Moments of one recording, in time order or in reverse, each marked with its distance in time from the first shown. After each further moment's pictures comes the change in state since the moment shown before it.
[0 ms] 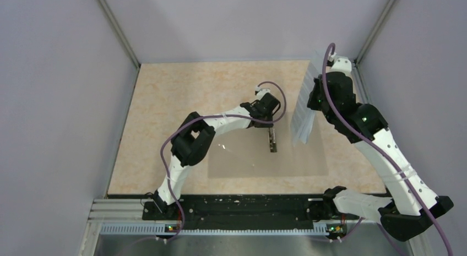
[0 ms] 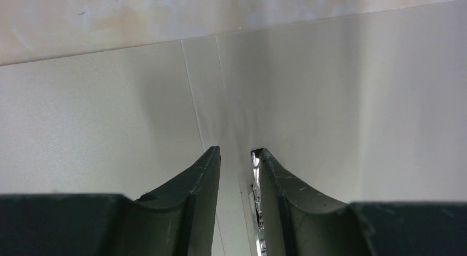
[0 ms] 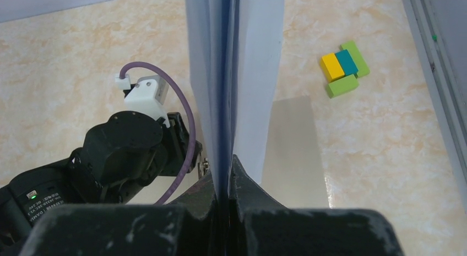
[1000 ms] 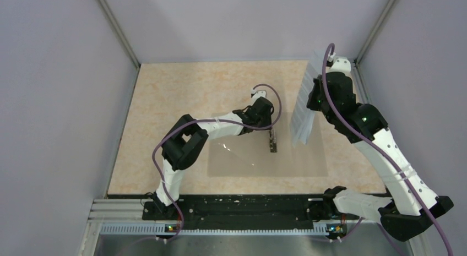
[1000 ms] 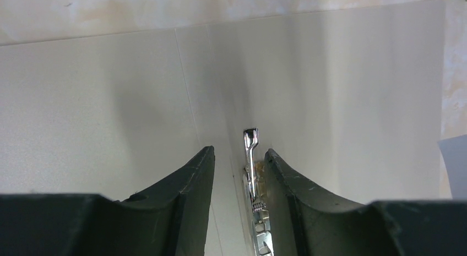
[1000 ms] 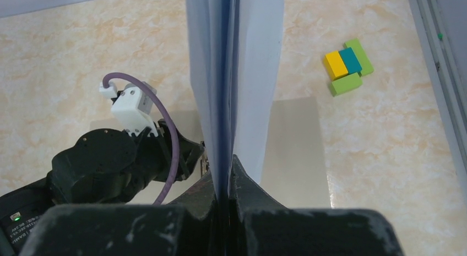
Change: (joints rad) left arm 0.000 -0.127 -0.240 0.263 0.053 -0.004; right arm 0.000 0.000 0.000 -0.005 -0.014 -0.002
